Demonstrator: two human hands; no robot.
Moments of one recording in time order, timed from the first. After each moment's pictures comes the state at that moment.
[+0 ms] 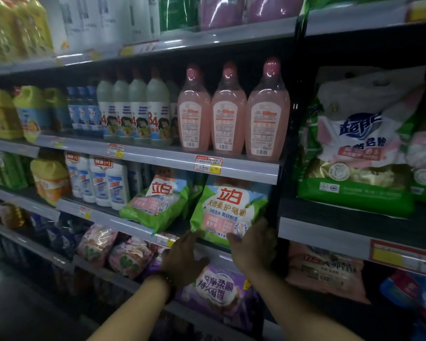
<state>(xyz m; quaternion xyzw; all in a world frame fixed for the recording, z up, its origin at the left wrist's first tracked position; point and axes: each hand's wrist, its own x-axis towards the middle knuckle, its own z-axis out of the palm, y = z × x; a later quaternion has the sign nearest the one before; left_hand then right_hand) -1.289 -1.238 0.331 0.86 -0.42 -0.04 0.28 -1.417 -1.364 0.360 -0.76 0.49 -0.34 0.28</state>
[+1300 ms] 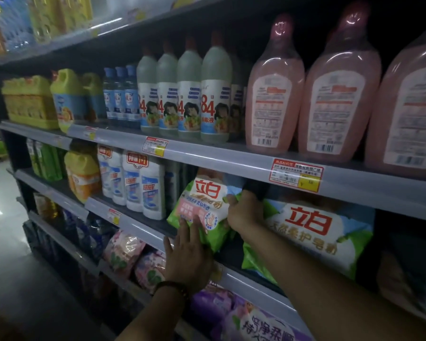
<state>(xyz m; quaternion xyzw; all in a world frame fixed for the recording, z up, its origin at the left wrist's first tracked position) -1.135 -1.247 0.295 0.91 -0.33 0.07 0.26 -1.183 -1.383 0.400 -0.80 0.34 -0.31 0.38</state>
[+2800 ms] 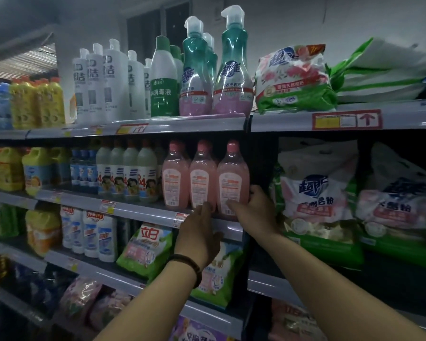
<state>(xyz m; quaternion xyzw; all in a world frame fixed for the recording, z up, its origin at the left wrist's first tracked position) -1.378 -1.299 0.531 0.80 -0.45 0.19 0.35 -1.480 -1.410 0.574 -0.74 0.26 -0.45 0.43</state>
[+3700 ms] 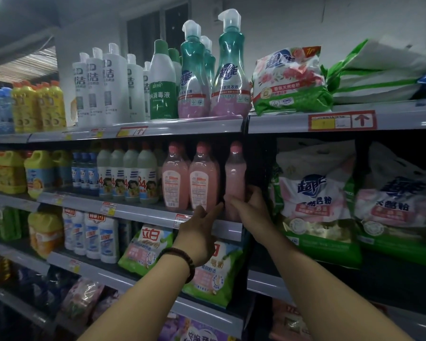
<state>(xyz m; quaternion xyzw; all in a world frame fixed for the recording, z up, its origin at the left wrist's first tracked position) -1.373 -1.290 0.540 0.81 -0.51 0.16 0.22 -1.463 -1.437 0.565 -0.69 0.22 -0.42 0.54</state>
